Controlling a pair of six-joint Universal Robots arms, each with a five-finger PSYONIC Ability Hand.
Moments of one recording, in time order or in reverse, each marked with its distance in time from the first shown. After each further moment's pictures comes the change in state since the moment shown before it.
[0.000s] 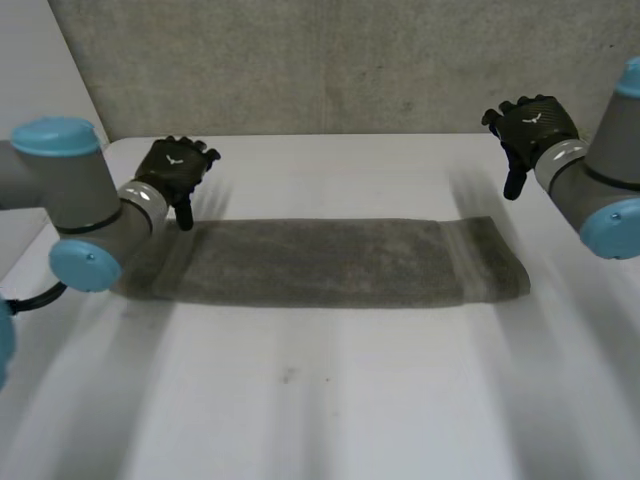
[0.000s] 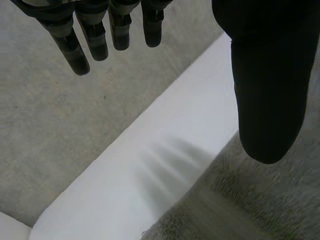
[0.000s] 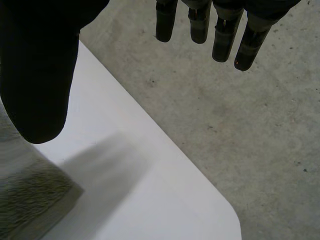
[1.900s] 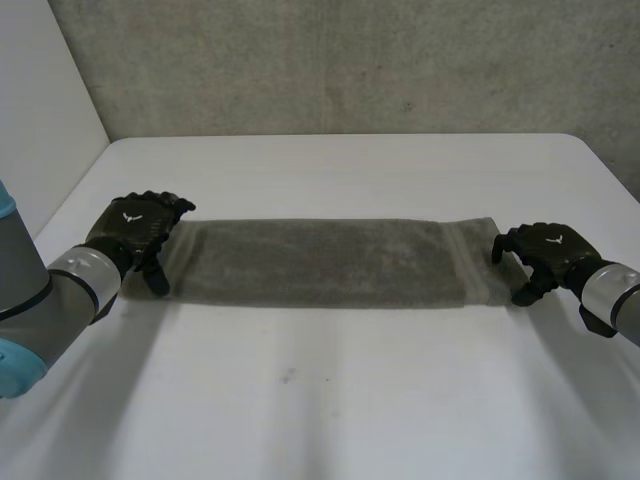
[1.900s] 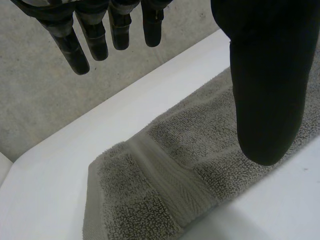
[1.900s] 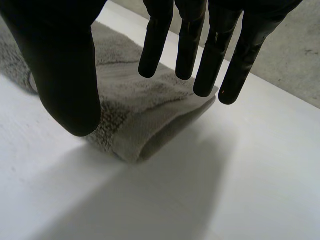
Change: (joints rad) left arm 0.088 0.458 -0.741 0.176 0.053 -0.132; right arm -0.278 -0.205 0.809 -0.310 -0.447 0.102; left_hand -0.004 -0.004 0.000 -0.004 -0.001; right_hand 0.447 0.378 0.382 0.372 0.351
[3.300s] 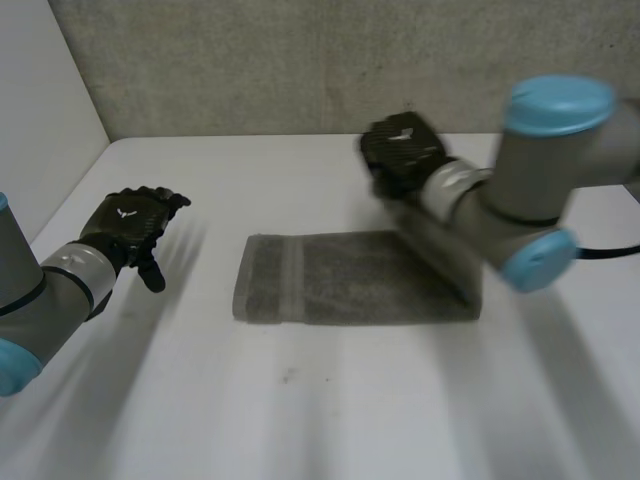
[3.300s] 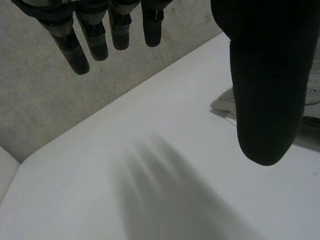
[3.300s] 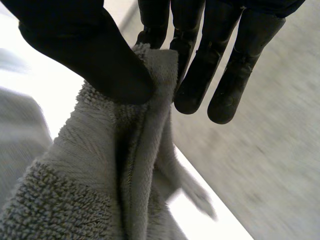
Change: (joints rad) left arm 0.011 0.017 -0.002 0.000 0.000 -0.003; right arm 0.563 0.198 -0.759 0.207 0.272 0.010; left_hand 0.000 0.000 0.000 0.000 0.000; right_hand 0.756 0.662 0.666 0.666 0.660
